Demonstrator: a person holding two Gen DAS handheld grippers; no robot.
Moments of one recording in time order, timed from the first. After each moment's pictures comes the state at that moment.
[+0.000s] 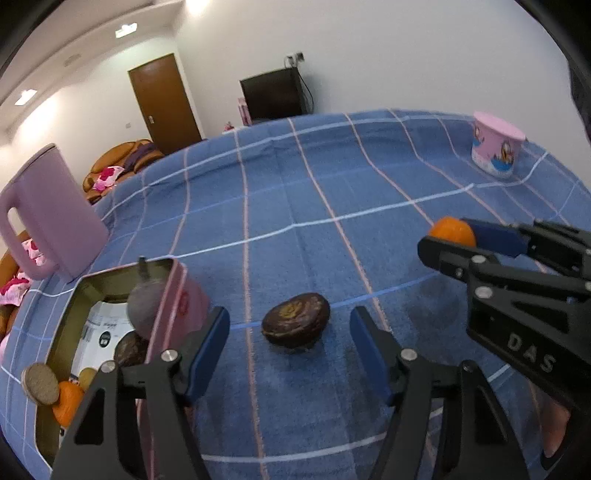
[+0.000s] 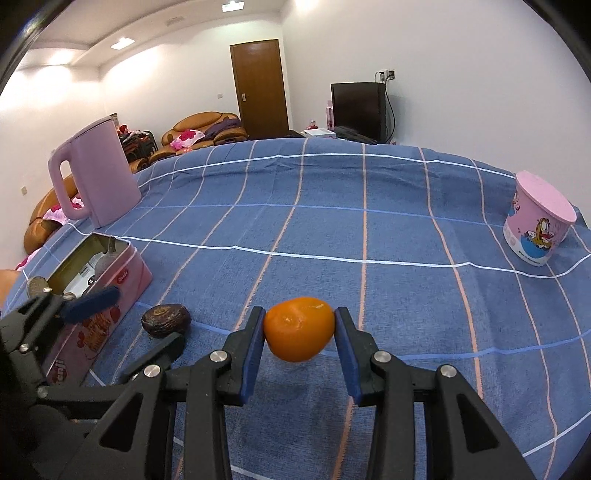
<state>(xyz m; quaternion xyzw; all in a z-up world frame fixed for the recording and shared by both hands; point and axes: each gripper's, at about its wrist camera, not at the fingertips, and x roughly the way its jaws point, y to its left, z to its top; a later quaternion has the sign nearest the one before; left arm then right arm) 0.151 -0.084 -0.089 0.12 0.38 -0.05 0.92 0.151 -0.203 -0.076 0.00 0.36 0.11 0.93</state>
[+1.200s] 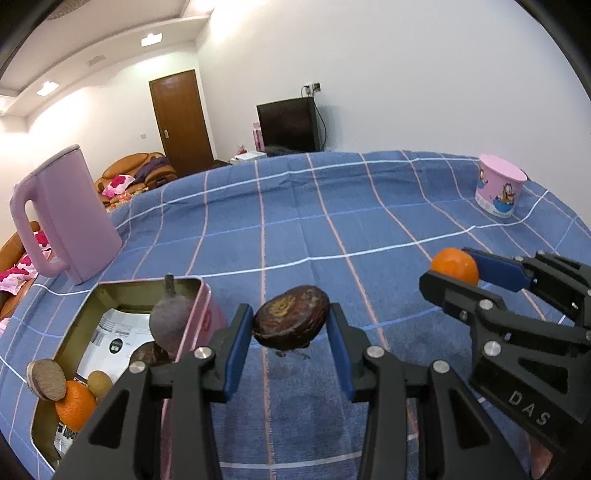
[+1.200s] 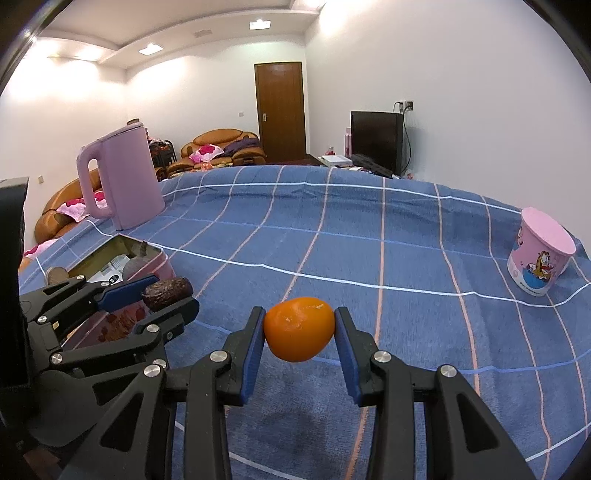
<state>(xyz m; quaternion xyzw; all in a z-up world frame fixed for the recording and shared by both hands) 0.136 -0.066 -0.069 0.07 0.31 -0.04 0.95 0.129 -0.191 -0.062 -0.02 0.30 0.14 0.94</state>
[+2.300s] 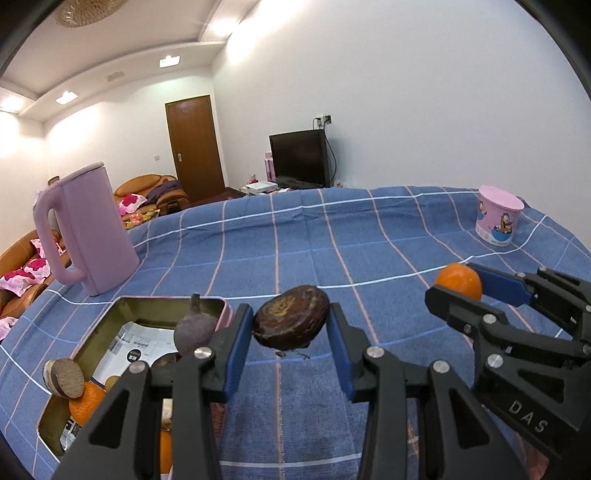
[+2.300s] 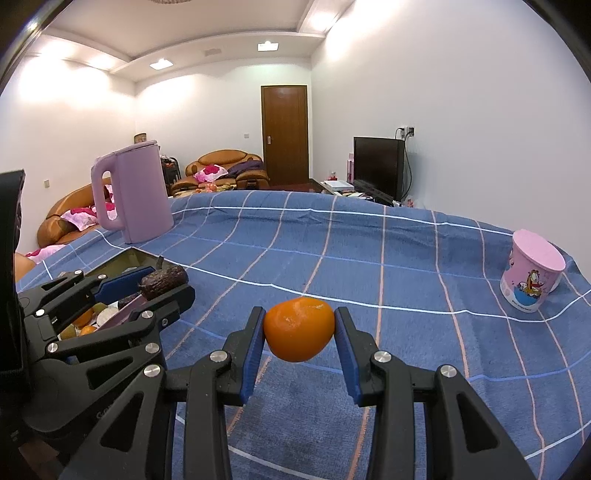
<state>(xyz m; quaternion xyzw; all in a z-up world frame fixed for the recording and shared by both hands) 0.114 -0.059 -0.057 0.06 0.25 -0.02 0.97 0.107 -0.190 -0.051 -0.03 0.25 0.14 0.96</state>
